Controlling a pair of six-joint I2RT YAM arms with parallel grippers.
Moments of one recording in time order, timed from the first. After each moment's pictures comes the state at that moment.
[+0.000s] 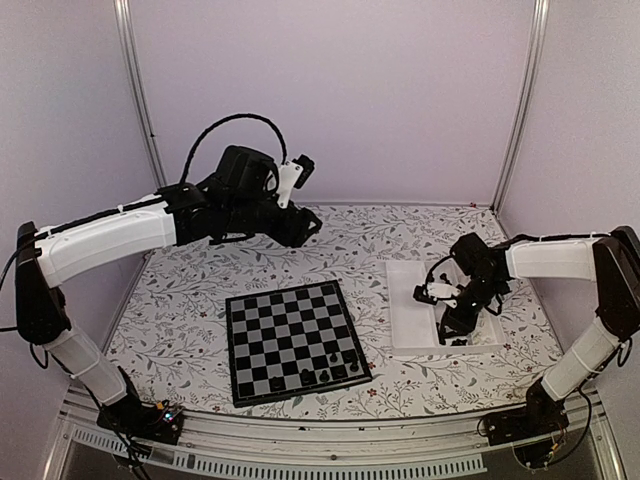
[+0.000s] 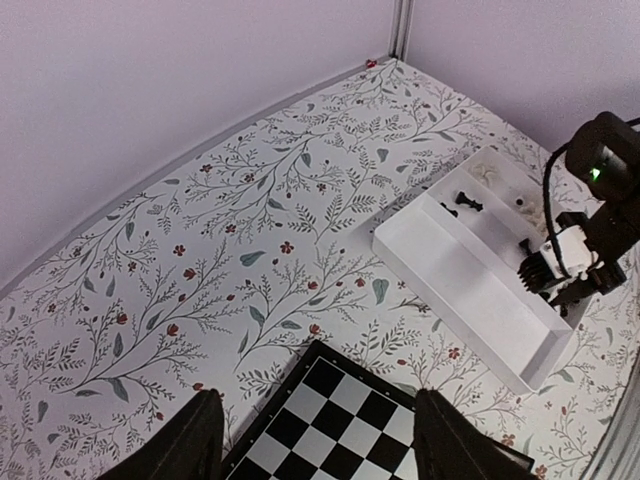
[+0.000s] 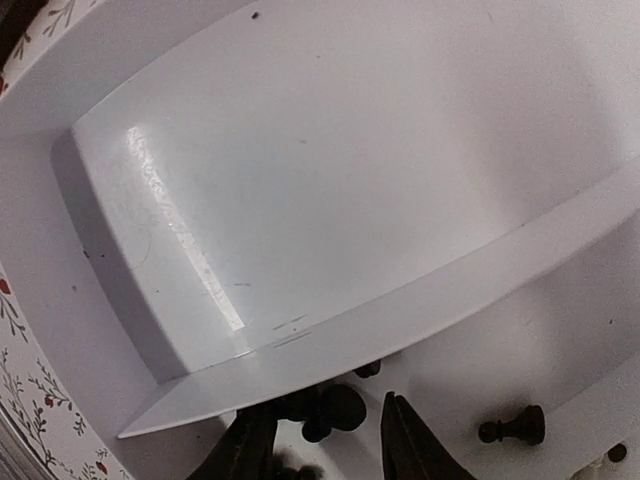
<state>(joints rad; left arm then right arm) -0.84 1.58 1.41 -0.36 -0.10 -0.07 0.42 1.57 0.86 -0.68 -0.20 -0.66</state>
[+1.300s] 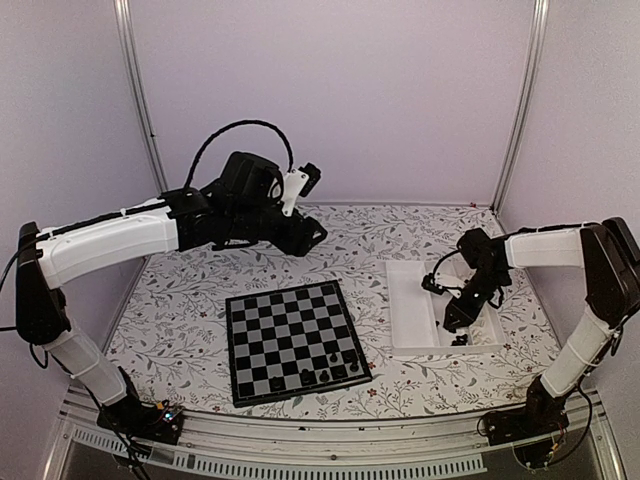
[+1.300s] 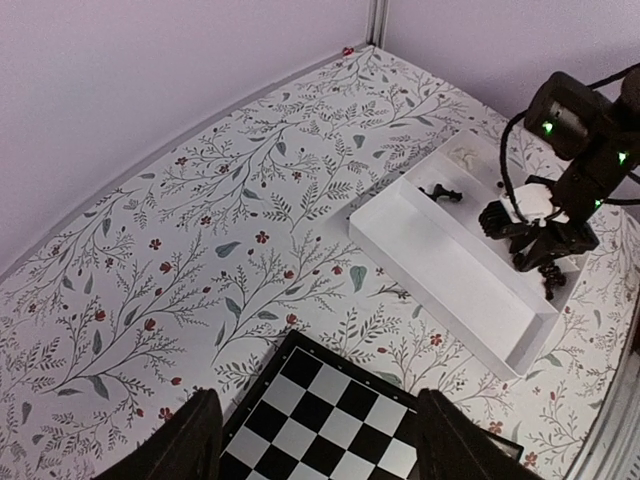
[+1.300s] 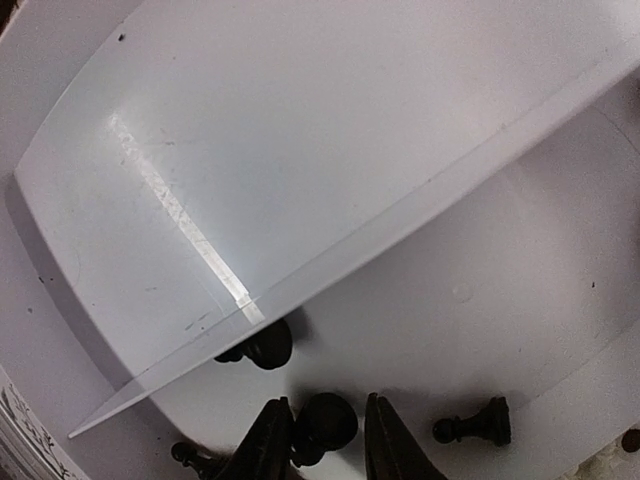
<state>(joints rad) -0.87 1.58 1.39 -0.36 -0.08 -0.07 0.32 1.66 0.92 -0.70 -0.24 -0.58</state>
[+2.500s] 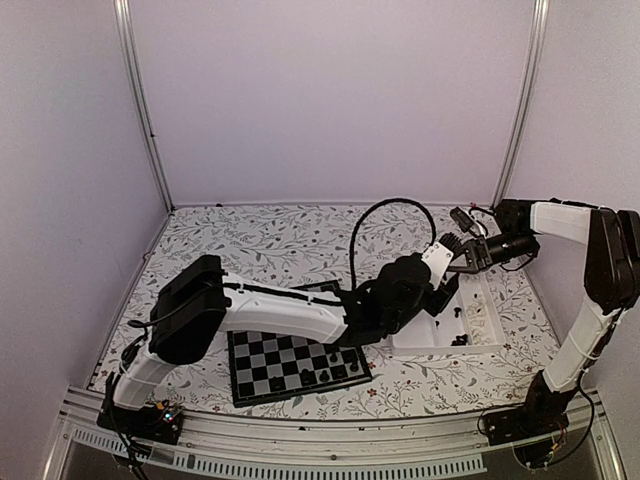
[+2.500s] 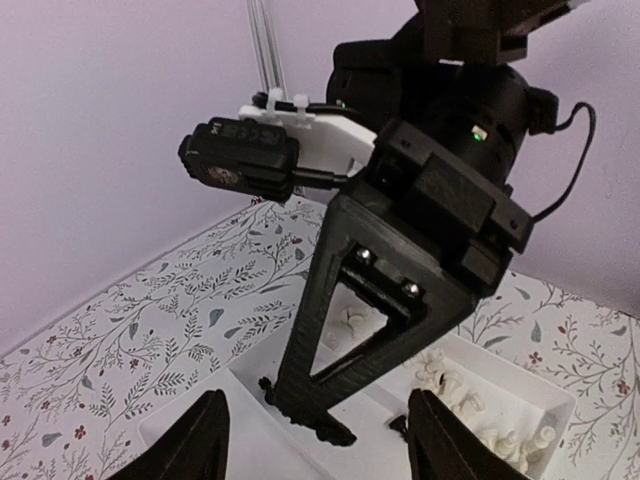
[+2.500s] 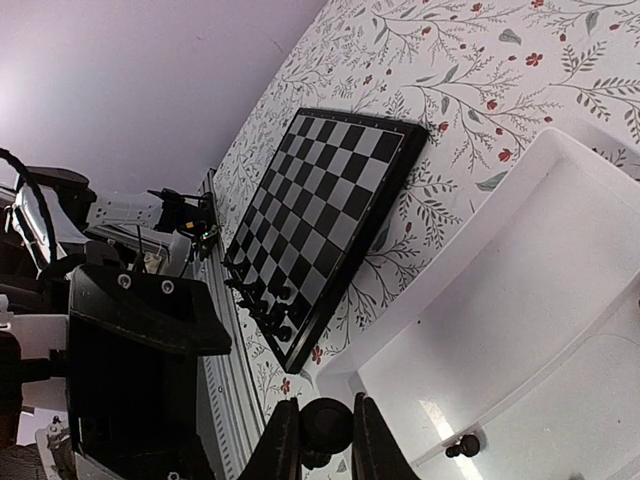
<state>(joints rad) -1.27 2.35 1.79 0.42 -0.51 0.06 0.04 1.73 1.21 -0.97 -1.16 -0.54</state>
